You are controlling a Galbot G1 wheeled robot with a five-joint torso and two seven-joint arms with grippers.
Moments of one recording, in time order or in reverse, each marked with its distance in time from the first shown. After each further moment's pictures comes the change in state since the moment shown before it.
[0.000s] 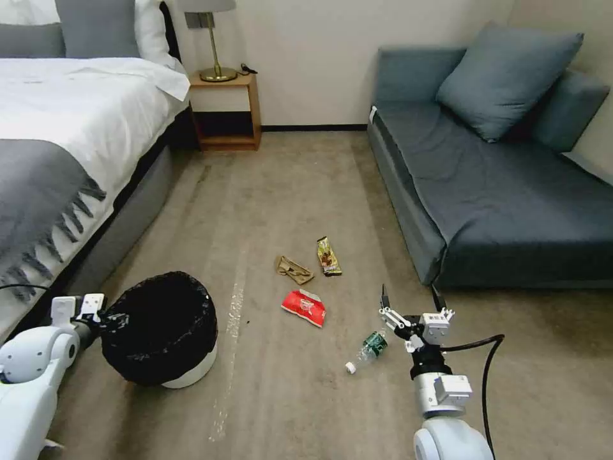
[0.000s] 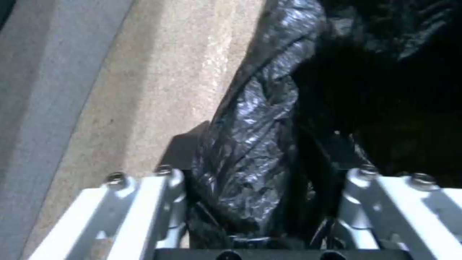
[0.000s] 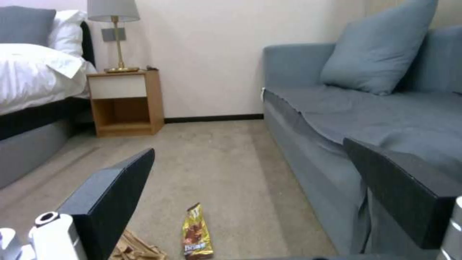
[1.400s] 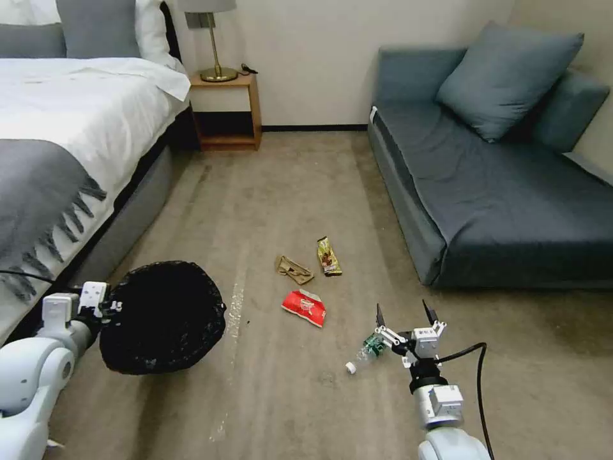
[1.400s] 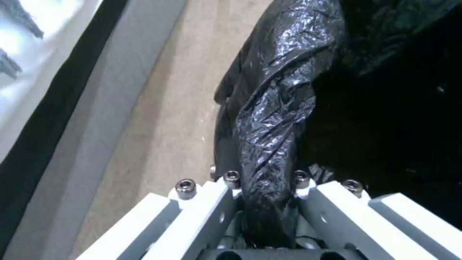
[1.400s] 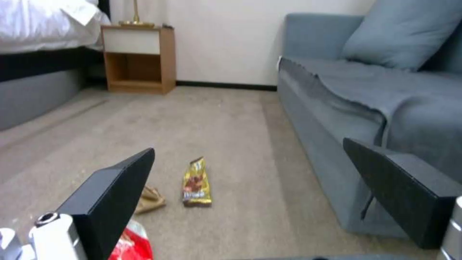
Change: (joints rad) left arm 0.252 -0.107 -0.178 -0.472 0.039 0.013 -0.054; right arm 0.009 -0.092 0.005 -0.150 -0.001 0.041 -0.028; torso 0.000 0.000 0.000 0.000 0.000
